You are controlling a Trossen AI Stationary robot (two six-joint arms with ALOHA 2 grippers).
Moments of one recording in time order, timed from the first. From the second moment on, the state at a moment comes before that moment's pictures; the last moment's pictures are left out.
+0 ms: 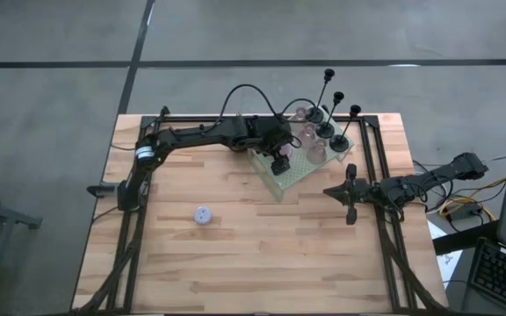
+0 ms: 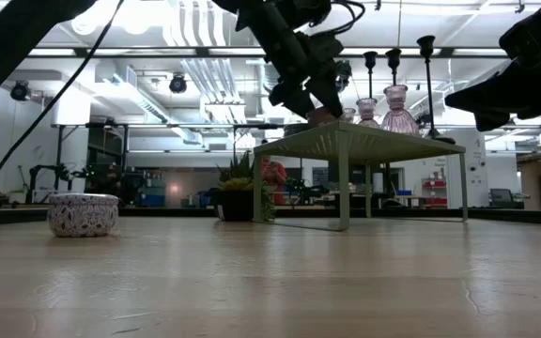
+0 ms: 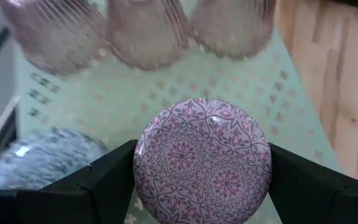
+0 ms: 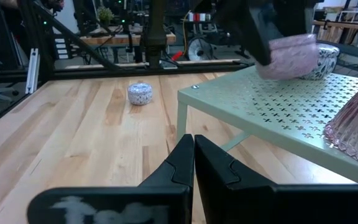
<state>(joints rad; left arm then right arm) 0.23 2.05 1.99 -0.78 -0.07 -0.09 0.33 0.24 0.01 0.11 0.45 0.10</state>
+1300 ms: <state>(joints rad) 0.17 1.92 1.99 -1.03 -0.10 -0.02 0.33 0.24 0.01 0.11 0.45 0.10</state>
